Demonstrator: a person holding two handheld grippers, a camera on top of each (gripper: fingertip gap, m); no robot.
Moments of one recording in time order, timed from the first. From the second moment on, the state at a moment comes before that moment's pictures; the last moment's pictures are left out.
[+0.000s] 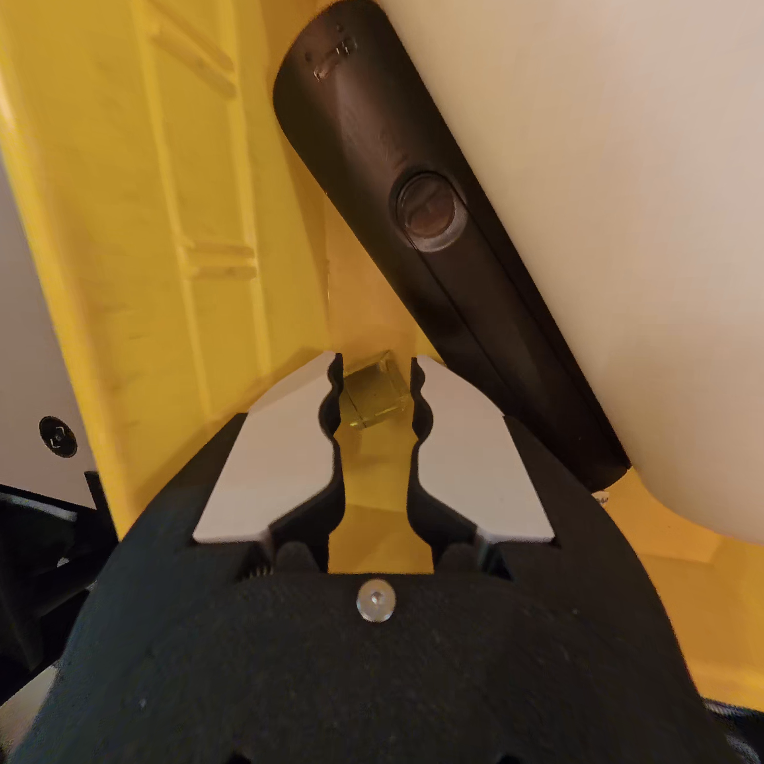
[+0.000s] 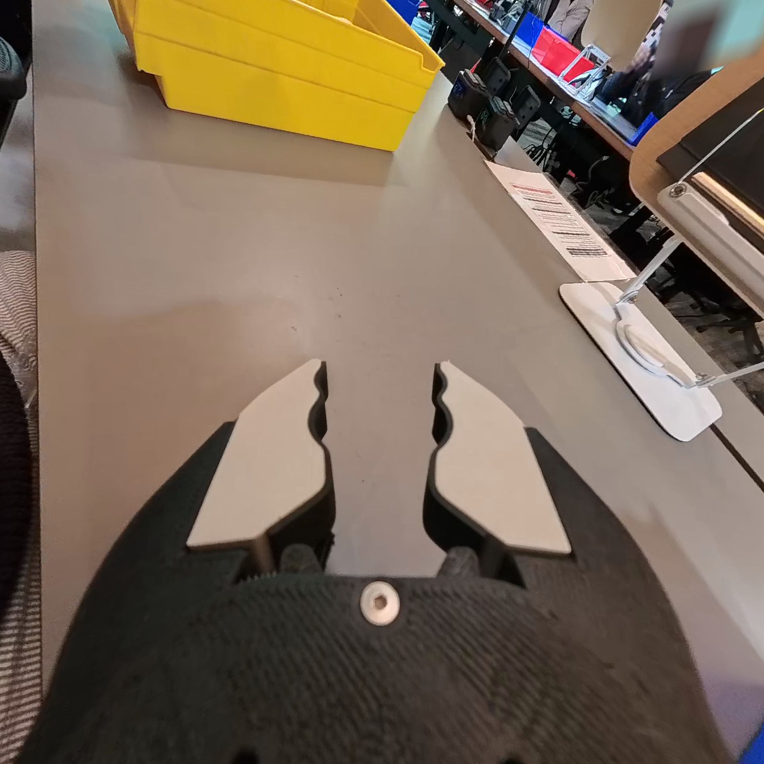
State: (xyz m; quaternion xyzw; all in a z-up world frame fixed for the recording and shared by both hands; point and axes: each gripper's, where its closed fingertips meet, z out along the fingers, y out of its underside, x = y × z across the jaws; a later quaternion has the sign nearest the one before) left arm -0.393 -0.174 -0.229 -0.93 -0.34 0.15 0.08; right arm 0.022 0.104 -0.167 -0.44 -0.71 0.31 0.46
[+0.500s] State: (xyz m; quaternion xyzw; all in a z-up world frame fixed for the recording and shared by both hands) left arm -0.365 -0.169 -0.215 -0.94 -0.33 0.06 0.09; right arm 0.021 0.102 -0.168 -0.43 -0.71 0.31 0.46
